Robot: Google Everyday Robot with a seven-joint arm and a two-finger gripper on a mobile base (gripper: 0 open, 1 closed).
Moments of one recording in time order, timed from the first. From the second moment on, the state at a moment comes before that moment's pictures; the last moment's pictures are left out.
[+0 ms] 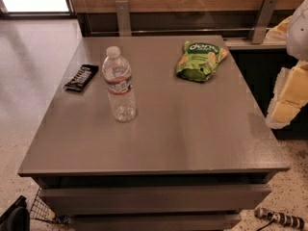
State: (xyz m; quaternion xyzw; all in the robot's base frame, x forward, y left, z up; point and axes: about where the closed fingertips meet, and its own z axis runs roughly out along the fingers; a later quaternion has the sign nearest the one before) arm 0.438 -0.214 0.986 -0.60 0.78 -0.05 0.17
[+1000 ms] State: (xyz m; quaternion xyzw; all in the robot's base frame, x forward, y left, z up) arm 0.463 -0.160 0.958 -0.60 0.75 0.04 0.29
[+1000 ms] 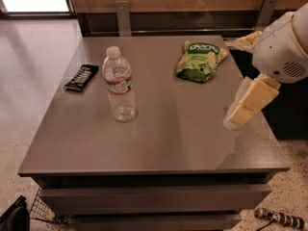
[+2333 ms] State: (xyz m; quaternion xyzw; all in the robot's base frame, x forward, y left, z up) arm 0.515 -0.034 0.915 -0.51 0.64 0.34 0.47
